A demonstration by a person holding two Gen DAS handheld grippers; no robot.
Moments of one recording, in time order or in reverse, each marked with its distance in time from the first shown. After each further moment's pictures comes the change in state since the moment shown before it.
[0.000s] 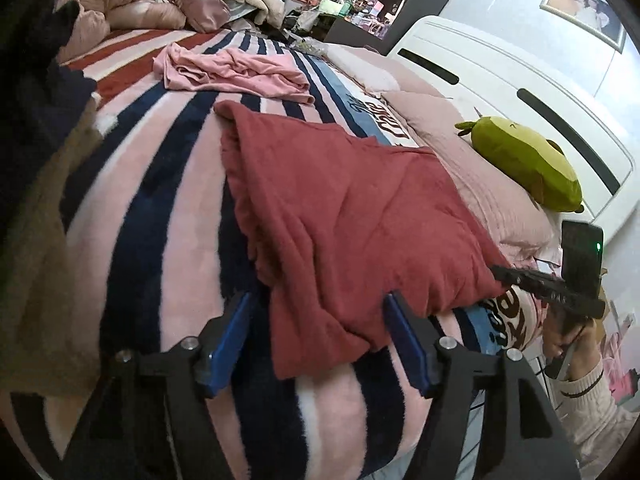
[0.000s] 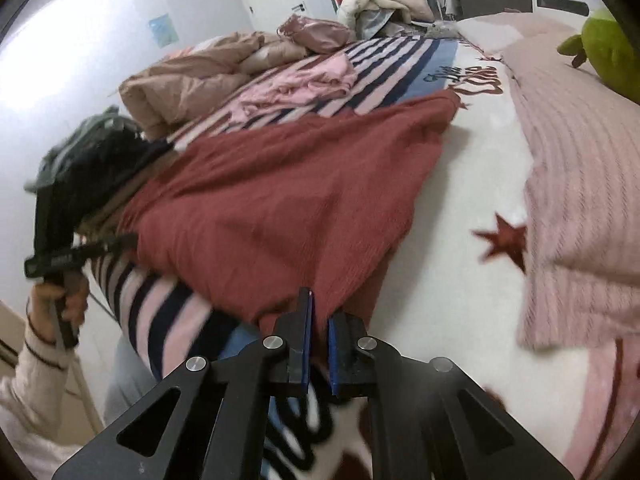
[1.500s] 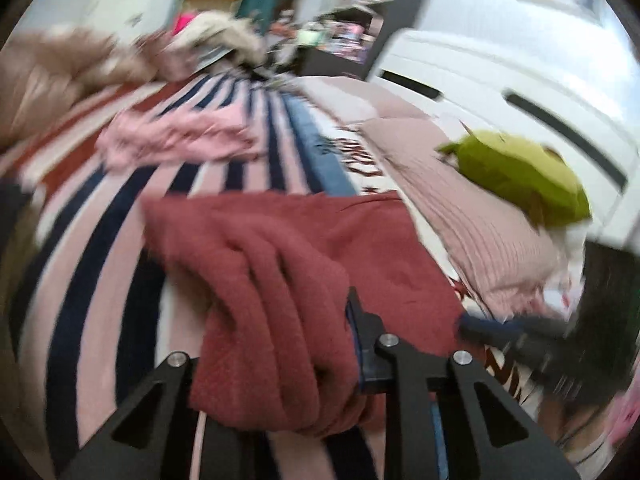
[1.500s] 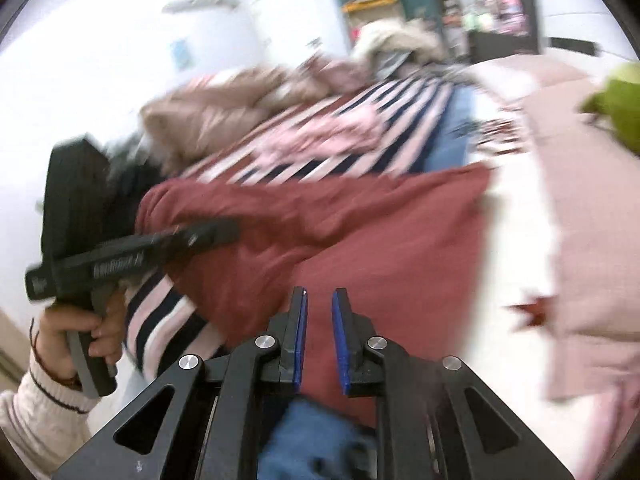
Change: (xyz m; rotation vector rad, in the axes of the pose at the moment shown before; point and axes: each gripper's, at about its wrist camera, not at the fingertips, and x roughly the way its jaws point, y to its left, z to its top) left arm 0.039 -0.109 0.059 0.188 -0.120 0.083; right arm -0.013 0.035 0.034 -0.019 -0.186 -0.009
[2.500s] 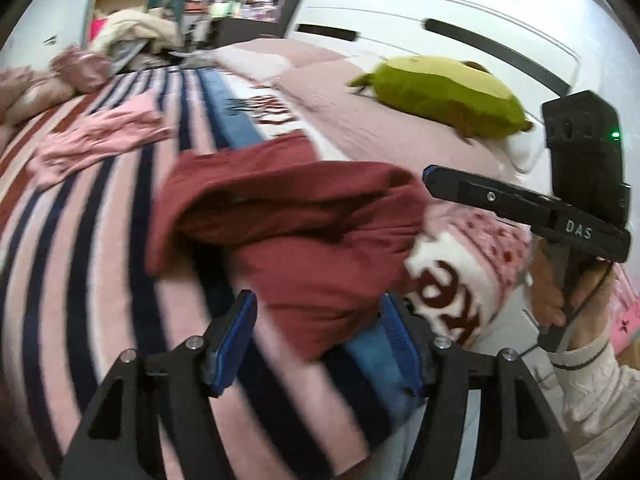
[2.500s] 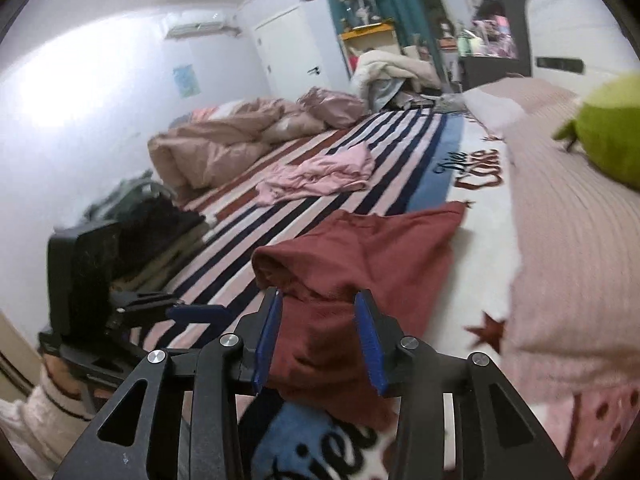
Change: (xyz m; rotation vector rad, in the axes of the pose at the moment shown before) left arm -0.012 -0.033 -0.031 0.133 0.149 -0.154; right arm -0.033 0.004 0.014 -0.034 -0.059 0.031
